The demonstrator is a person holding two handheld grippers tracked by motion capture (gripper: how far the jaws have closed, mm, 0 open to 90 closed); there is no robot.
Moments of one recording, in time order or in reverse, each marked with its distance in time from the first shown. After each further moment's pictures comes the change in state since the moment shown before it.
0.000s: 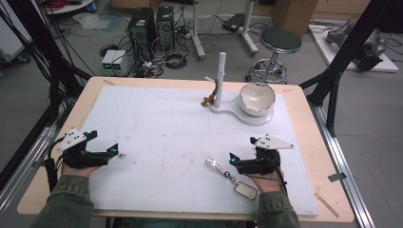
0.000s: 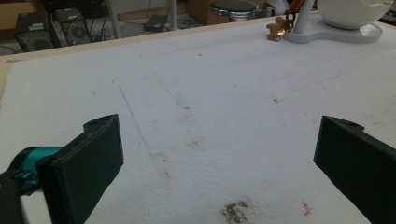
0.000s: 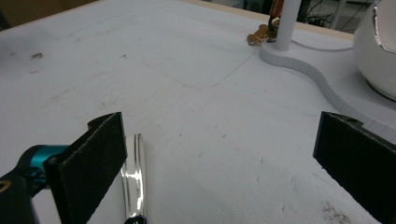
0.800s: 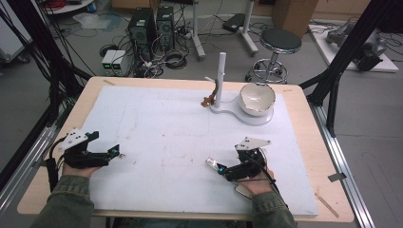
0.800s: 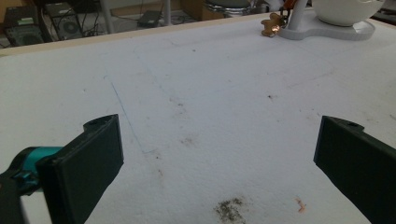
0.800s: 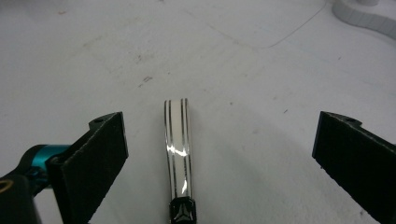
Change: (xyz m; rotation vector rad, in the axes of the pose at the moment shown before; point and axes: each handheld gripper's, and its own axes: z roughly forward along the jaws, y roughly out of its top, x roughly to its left) left arm 0.000 -0.001 0.002 0.014 -0.026 -0.007; right arm 0.023 0.000 0.028 0.209 0.119 -0.064
